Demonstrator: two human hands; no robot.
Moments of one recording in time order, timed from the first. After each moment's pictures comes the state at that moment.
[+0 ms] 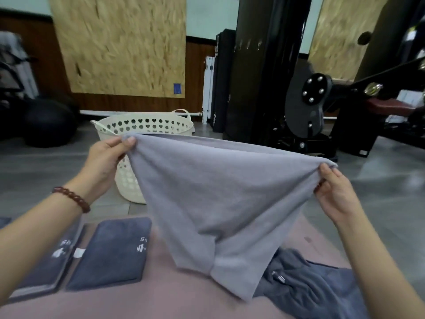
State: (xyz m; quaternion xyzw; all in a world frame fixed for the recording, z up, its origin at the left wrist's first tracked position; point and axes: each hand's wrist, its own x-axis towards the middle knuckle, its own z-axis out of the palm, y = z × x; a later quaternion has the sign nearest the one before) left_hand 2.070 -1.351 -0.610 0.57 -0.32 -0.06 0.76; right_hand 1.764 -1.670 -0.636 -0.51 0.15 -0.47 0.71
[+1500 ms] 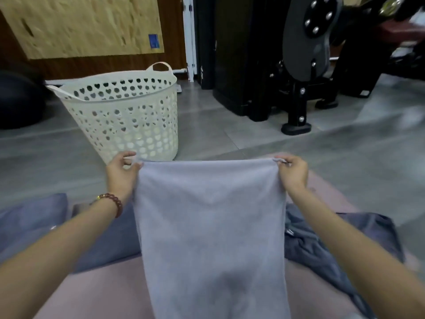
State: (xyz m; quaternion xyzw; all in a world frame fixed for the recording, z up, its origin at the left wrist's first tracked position) left_hand 2.121 -1.417 -0.768 0.77 -0.22 0.08 0.59; right_hand 1.848 -1.695 -0.783 -0.67 0.48 -0.41 0.39
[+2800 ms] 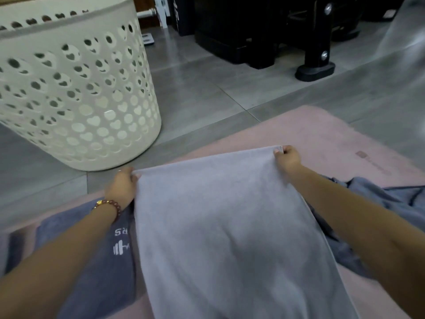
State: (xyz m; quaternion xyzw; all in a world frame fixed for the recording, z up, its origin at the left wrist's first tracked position) left_hand 2.273 -1.506 -0.955 0.91 -0.33 -0.08 0.22; right_hand 1.968 -1.795 -0.967 -0.61 0.57 -0.29 0.47
